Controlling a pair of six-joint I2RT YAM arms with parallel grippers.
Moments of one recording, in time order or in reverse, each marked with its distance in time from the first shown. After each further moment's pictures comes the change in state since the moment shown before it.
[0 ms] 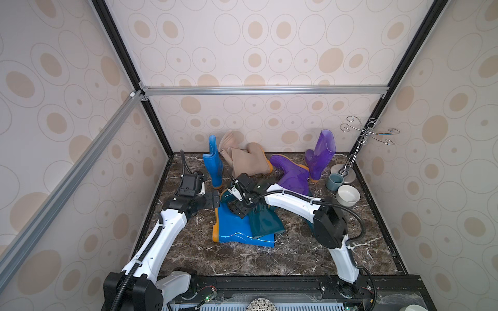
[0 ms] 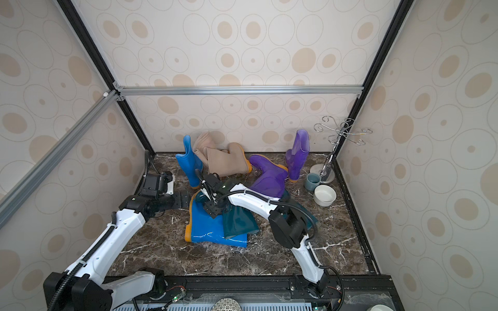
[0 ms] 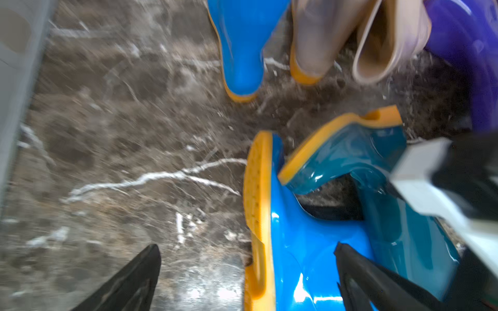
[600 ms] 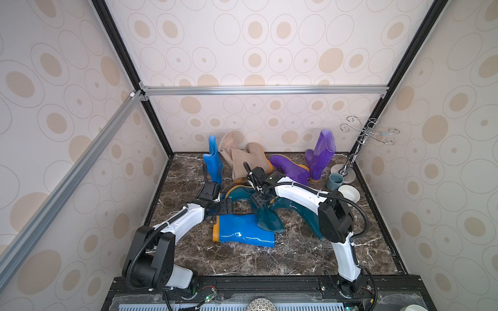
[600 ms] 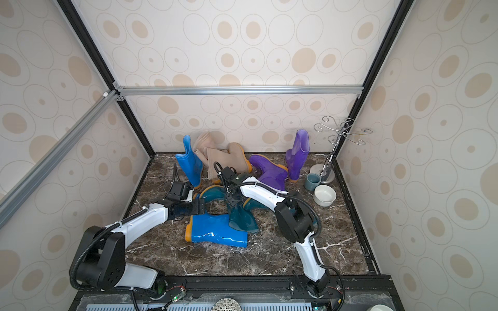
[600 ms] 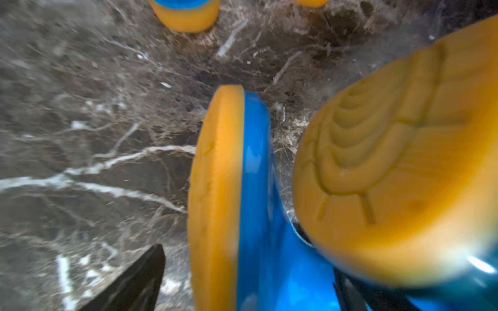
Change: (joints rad) left arm -0.108 0.301 -0.132 0.322 0.018 -0.089; right arm -0.149 -0.076 -0.129 -0.008 0.128 0.039
